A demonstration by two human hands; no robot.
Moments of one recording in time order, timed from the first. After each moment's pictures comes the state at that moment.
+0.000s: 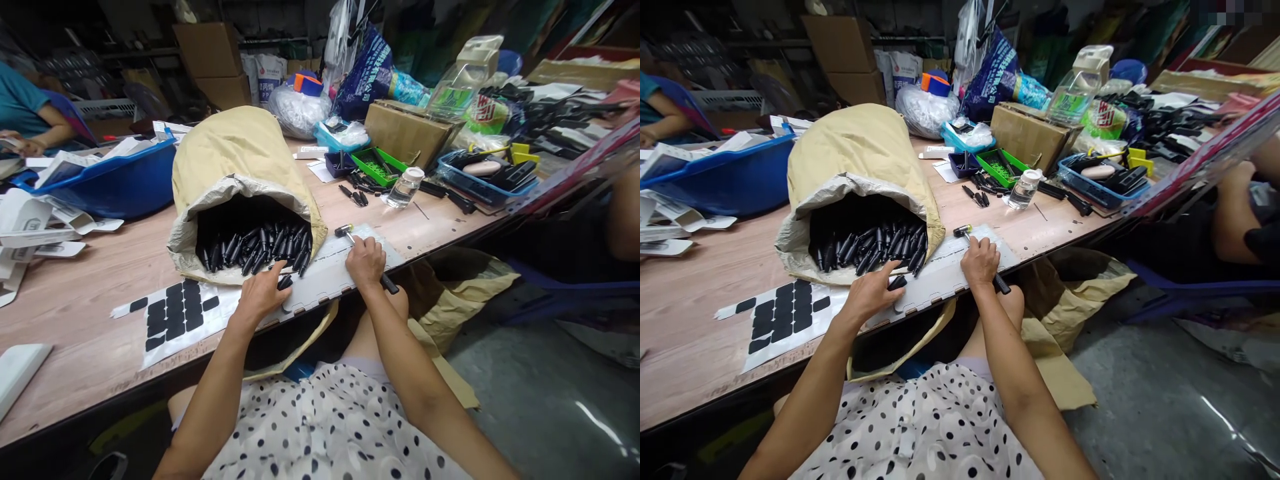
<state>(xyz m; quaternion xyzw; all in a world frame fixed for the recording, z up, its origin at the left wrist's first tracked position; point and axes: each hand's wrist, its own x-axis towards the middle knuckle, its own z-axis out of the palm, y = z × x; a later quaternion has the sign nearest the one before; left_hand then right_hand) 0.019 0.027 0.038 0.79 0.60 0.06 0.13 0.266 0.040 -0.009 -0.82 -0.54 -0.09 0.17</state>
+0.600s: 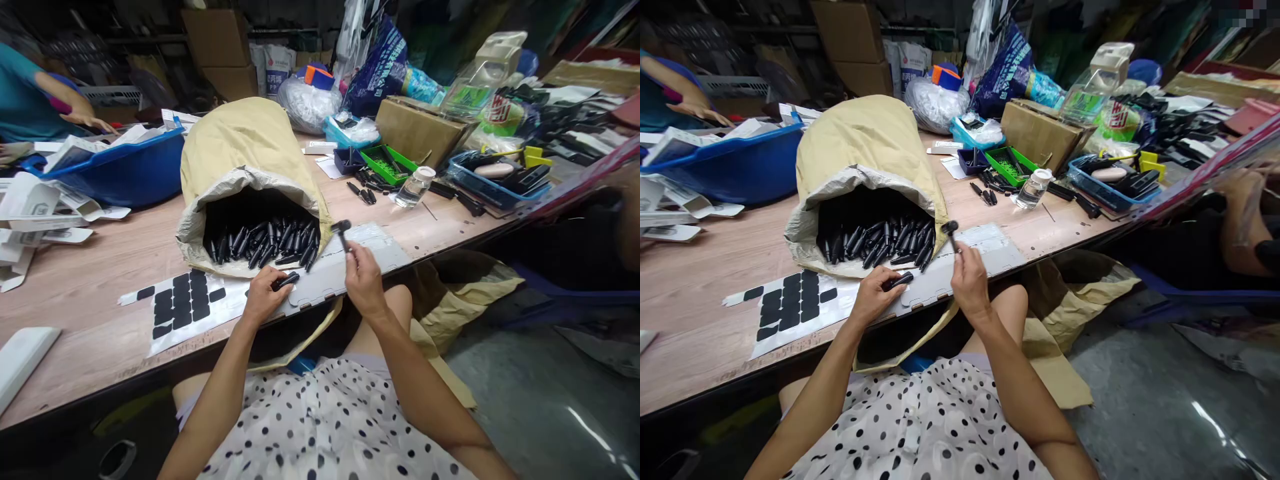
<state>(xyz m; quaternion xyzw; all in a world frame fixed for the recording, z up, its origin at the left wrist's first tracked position) 0.001 0.017 -0.005 0.74 0.51 0.34 0.27 0.233 -0.009 0.021 -0.66 -0.61 0.06 0.43</state>
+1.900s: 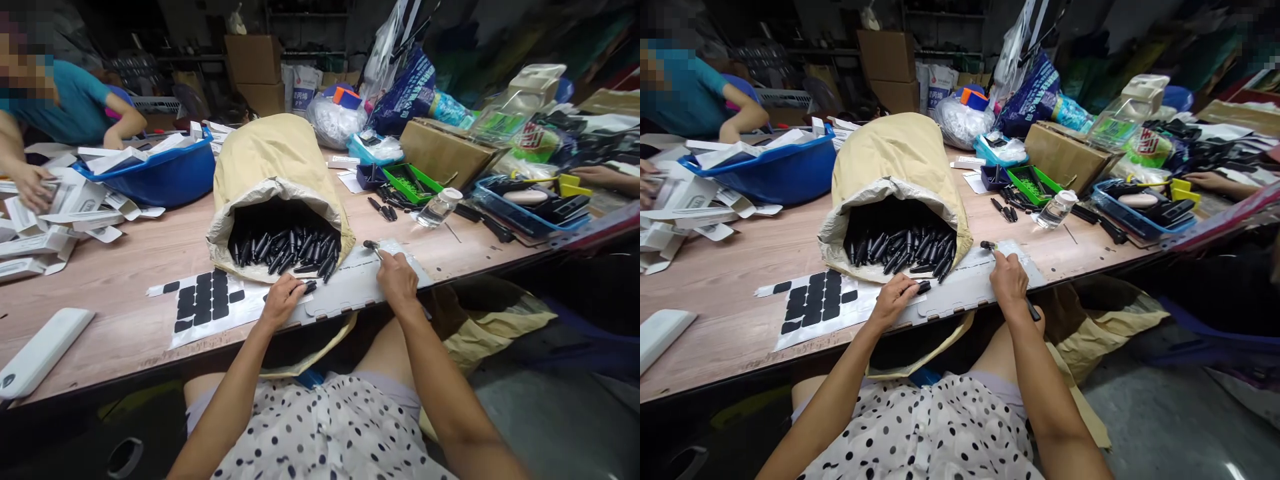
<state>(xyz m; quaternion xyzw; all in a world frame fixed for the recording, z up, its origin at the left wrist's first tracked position) 0.004 0.017 -0.010 0.72 0.49 0.37 0.33 0.281 0.030 0.009 -0.80 -0.56 -0.06 0.18</state>
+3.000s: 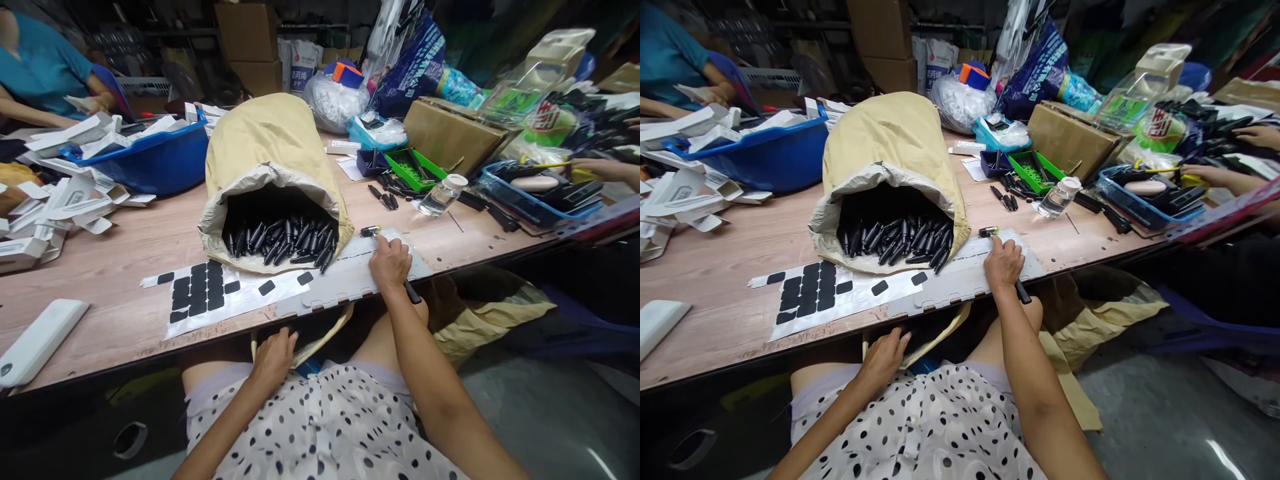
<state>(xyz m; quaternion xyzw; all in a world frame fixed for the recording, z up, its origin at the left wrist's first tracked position) 0.006 -0.092 -0.020 0.68 0.66 -0.04 0.33 0.277 0.047 -0.011 -0.81 -0.55 -0.11 0.16</state>
